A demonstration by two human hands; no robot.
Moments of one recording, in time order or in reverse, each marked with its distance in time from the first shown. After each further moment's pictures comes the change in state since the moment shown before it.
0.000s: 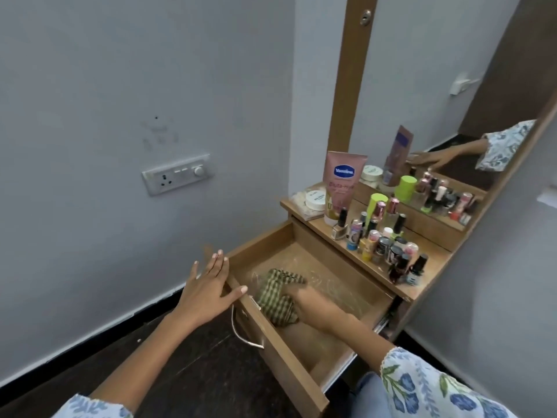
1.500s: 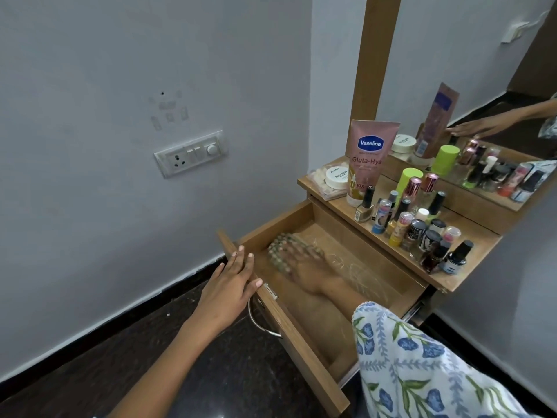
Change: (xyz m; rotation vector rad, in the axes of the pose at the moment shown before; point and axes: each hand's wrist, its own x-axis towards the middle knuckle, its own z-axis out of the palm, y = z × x) left_hand -0.020 0.021 0.003 -0.138 -0.004 0.025; right_hand 0.074 0.015 0.021 -0.209 -0.018 -0.002
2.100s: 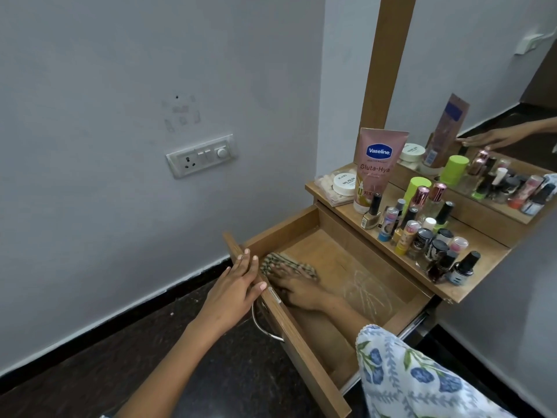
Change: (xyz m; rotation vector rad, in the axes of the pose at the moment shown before) left_hand -0.002 -0.001 0.003 -0.120 0.044 -0.004; right_hand -0.010 -0.033 0.002 0.115 -0.150 -0.175
